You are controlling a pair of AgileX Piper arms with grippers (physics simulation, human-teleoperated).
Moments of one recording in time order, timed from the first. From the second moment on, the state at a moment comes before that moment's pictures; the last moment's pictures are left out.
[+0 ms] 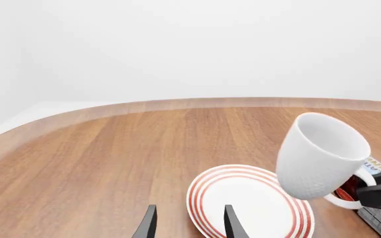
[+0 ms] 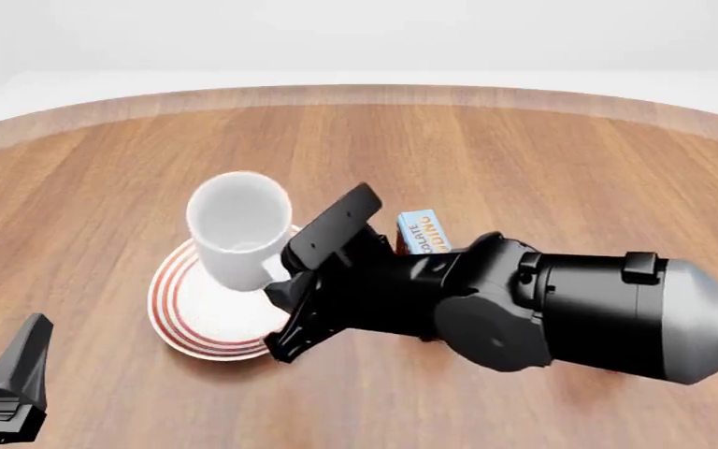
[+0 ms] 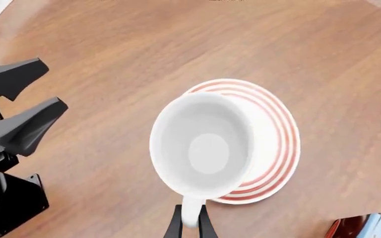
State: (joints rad) left arm 0.00 0.00 0.00 0.00 0.00; right arm 0.99 1.52 -0.97 0.09 0.05
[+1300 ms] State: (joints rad) left arm 0.00 0.00 0.00 0.00 0.00; right arm 0.92 1.72 -1.16 0.13 0.11
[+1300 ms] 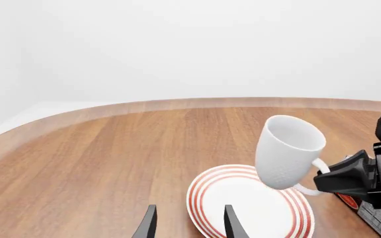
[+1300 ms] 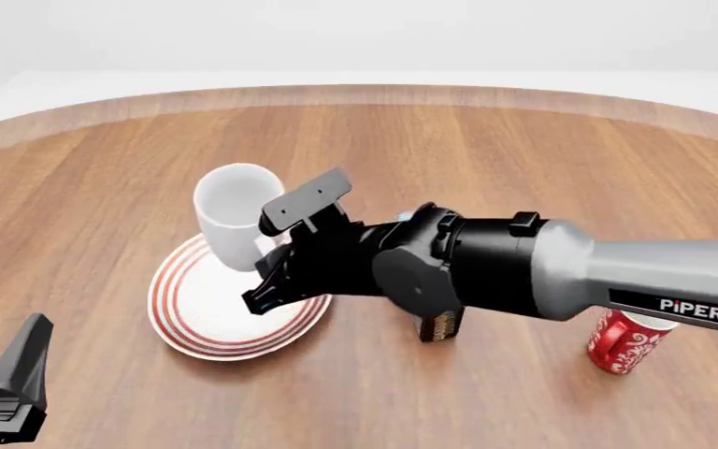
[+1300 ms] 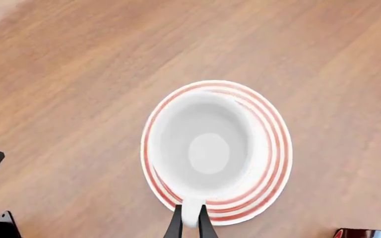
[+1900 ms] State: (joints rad) left arm 0.00 0.00 0.00 0.00 0.00; right arm 0.93 1.81 -1.20 0.12 0.14
